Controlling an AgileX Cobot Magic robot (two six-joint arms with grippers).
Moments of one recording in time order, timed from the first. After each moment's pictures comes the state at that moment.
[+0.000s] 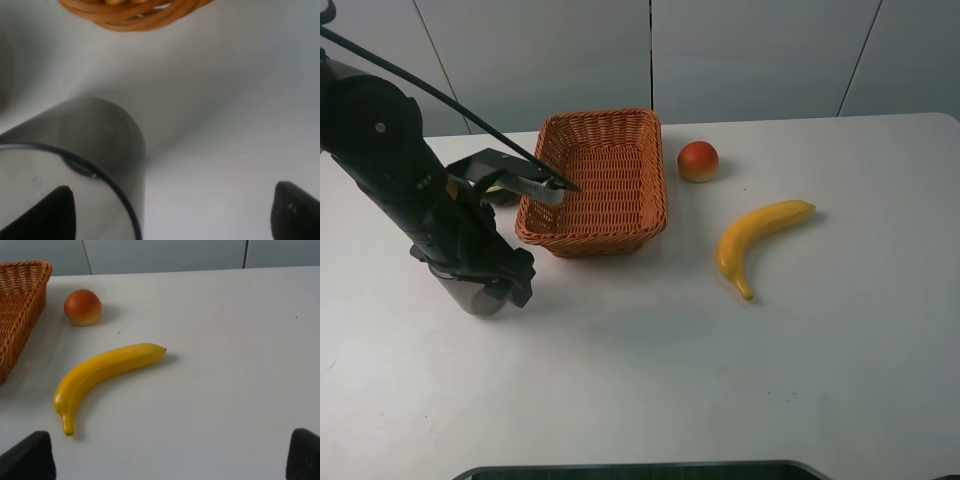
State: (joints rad) left arm -0.54 1.68 -0.84 0.01 0.67 -0.08; right arm 0.00 0.00 -0.50 0.09 1.10 -0.02
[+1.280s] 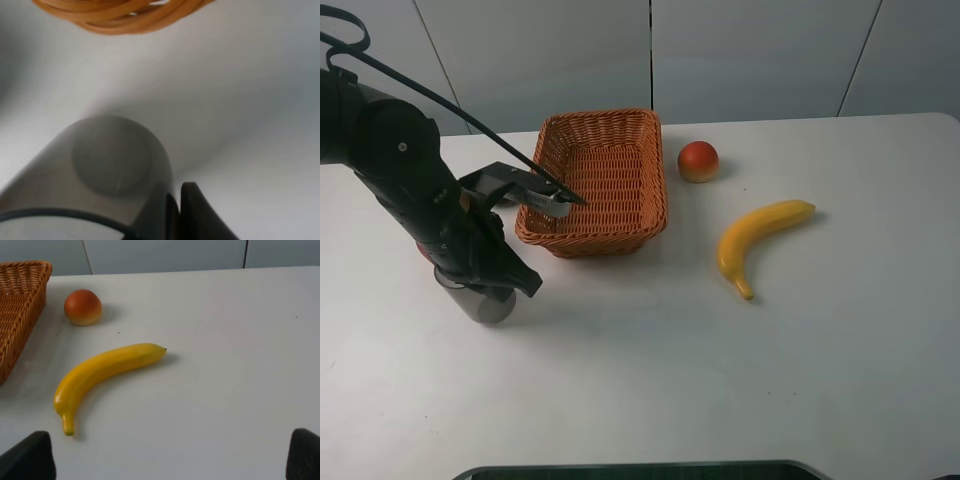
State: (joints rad) left arm -0.54 1.73 -0.83 0.01 0.62 -0.08; right arm 0.00 0.00 -0.50 0.09 1.10 -0.02
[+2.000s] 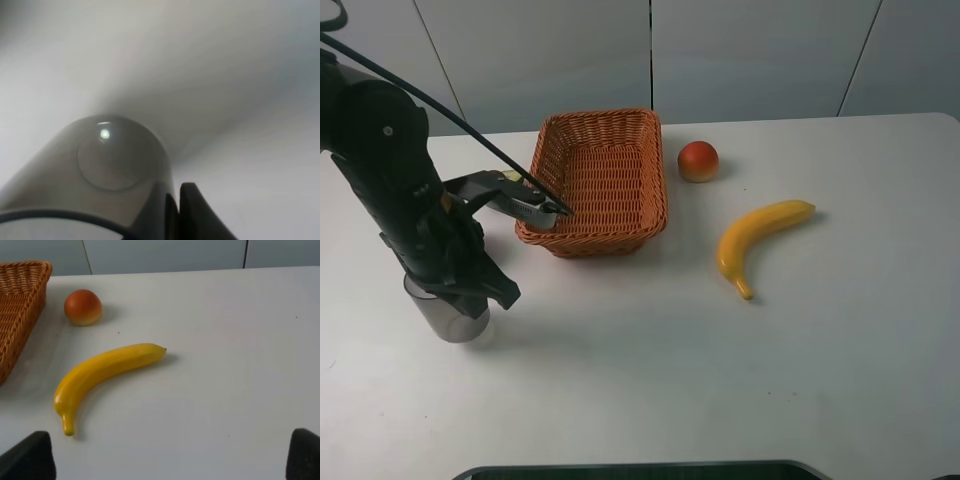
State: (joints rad) left arm -0.54 1.67 -0.84 0.01 0.83 -0.08; right arm 0.00 0.00 -0.50 0.09 1.10 -0.02
